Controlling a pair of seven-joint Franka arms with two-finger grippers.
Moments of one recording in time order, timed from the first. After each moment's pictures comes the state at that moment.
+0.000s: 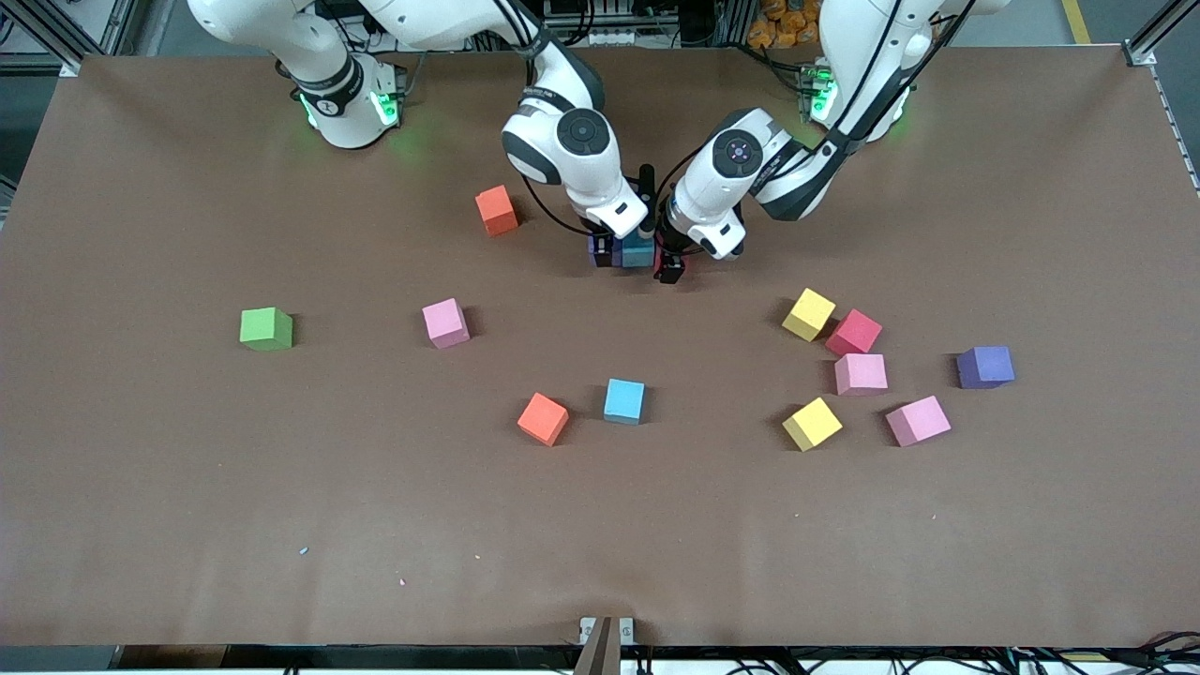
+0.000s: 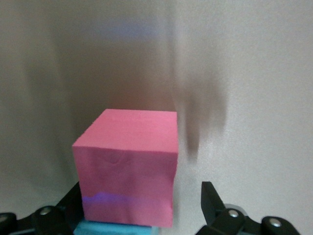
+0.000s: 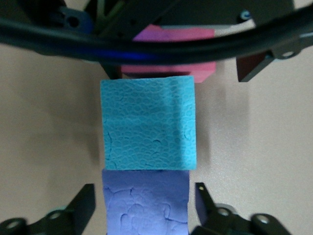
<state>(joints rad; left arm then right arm) -0.26 0.42 -0.57 -2.36 -0.01 2.85 -2.34 0.80 0.53 0.21 -1.99 -0.02 2.54 -0.56</state>
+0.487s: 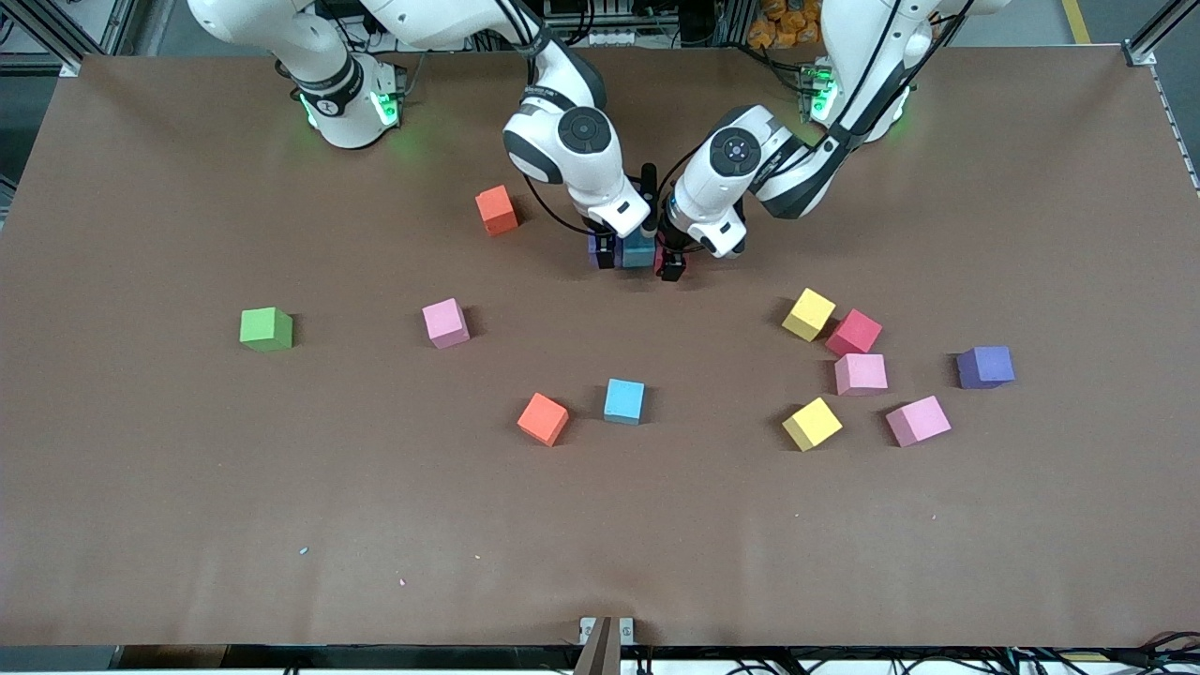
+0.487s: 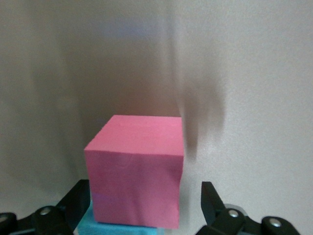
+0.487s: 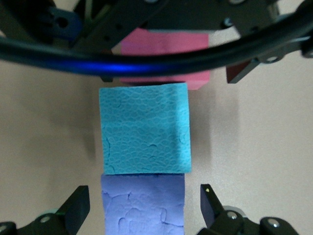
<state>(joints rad) -0.26 0.40 -0.57 -2.36 -0.01 2.79 -2.34 0.80 0.53 0.21 -1.97 -0.02 2.53 -0.56</state>
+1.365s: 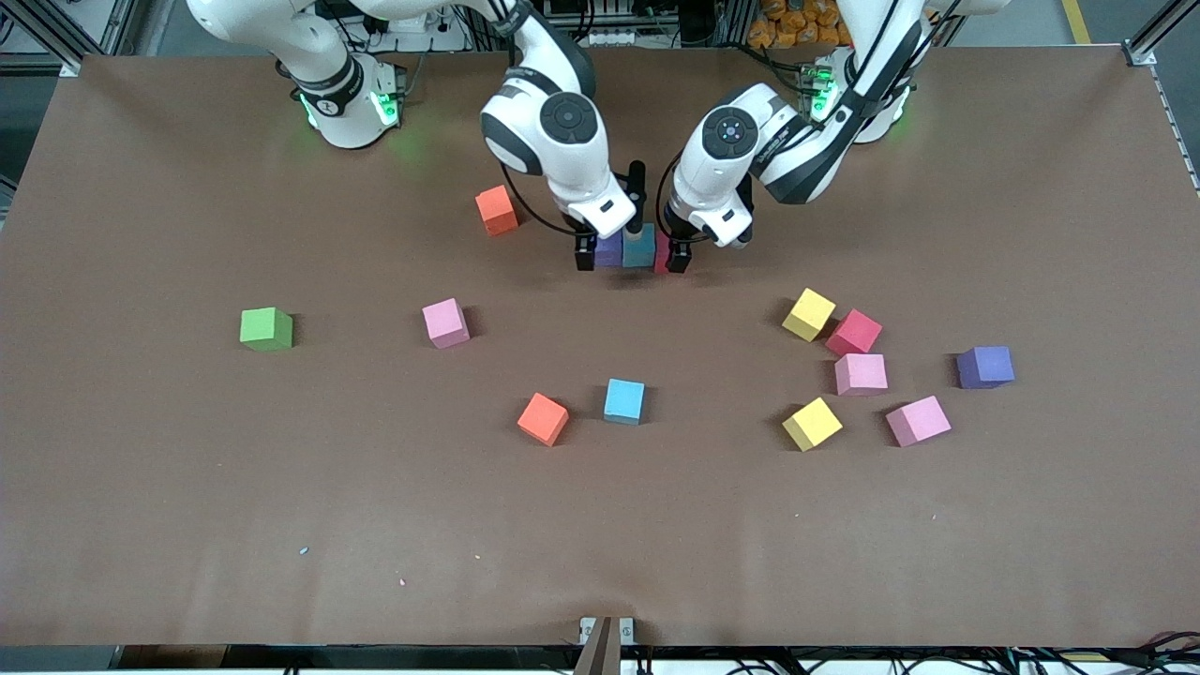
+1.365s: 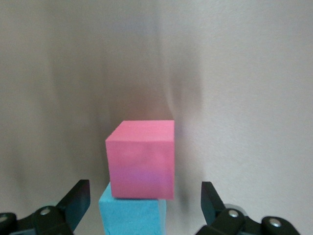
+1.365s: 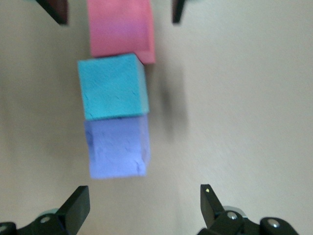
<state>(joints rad) -0.26 0.27 -0.58 -2.31 -0.01 2.56 -2.32 0.72 0.39 0.20 -1.96 -0.02 2.32 -0.56</state>
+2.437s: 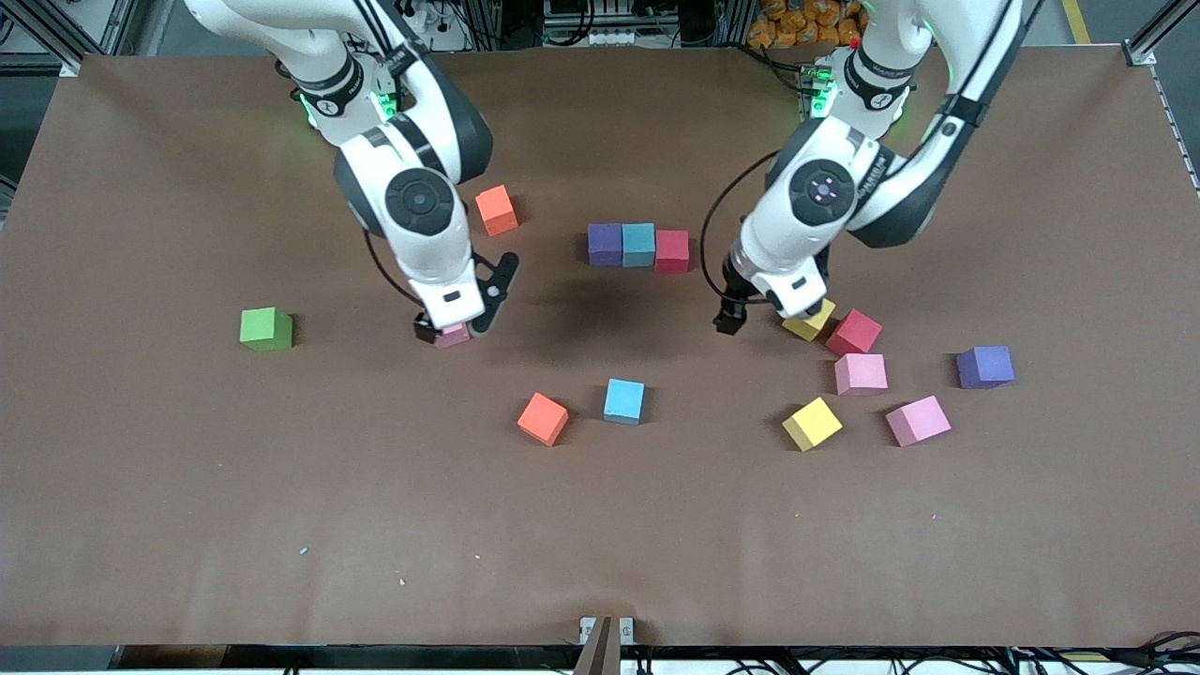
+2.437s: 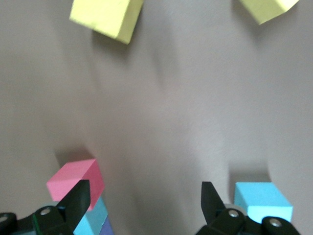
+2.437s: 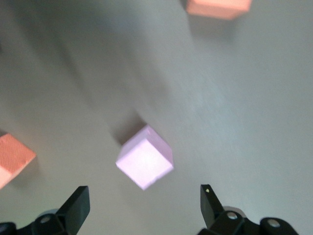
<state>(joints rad) -0.01 0.30 -0.56 -2.00 0.02 2.25 -1.91 0.54 0.29 -0.01 -1.85 -0.12 1.96 -0.54</state>
